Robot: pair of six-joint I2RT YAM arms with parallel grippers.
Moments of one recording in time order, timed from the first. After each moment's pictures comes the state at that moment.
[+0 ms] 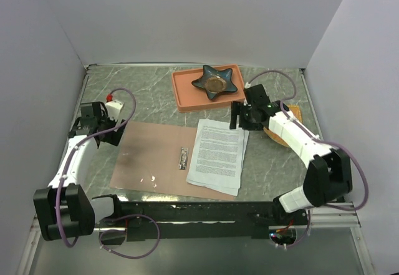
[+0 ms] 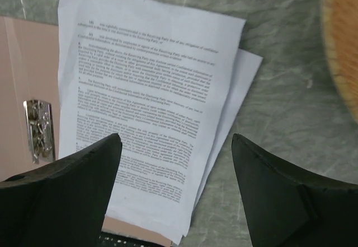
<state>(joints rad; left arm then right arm) 0.13 1.16 0.83 -0.50 0.01 0.50 0.38 1.43 1.14 -0.69 0.03 0.39</state>
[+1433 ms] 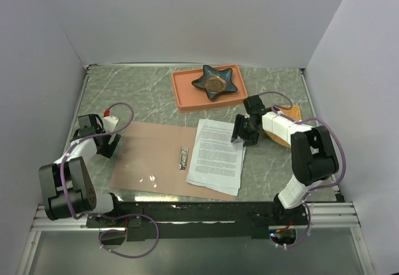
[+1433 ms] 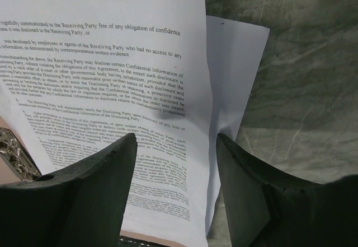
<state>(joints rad) 0.28 1.33 0.63 -0.25 -0.03 0.68 0.28 1.66 1.02 -0.58 -0.12 0.55</state>
